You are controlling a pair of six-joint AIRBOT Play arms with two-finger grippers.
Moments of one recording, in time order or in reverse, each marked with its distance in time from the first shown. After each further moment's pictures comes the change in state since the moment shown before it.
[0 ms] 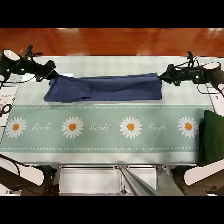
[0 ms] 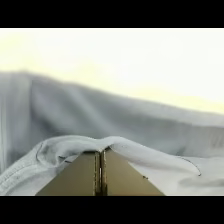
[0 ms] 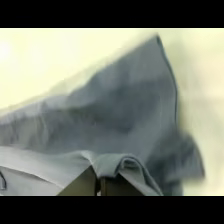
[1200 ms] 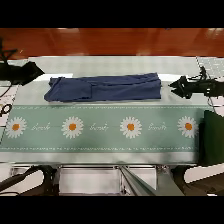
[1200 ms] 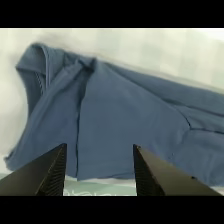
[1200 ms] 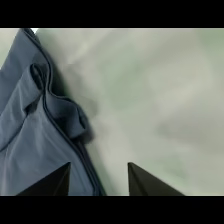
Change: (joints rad) left arm 0.032 0.589 -0.458 0.111 0.146 0.061; right arm -0.154 0.076 -0.232 -0.017 -0.017 0.012
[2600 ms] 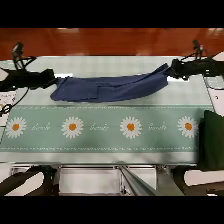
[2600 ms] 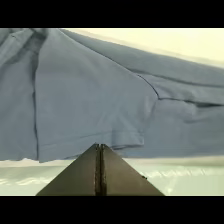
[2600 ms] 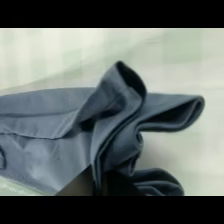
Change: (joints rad) left arm -0.176 0.058 -0.116 -0.121 0.050 0.064; right arm 0.168 0.164 0.201 -0.184 0.101 0.048
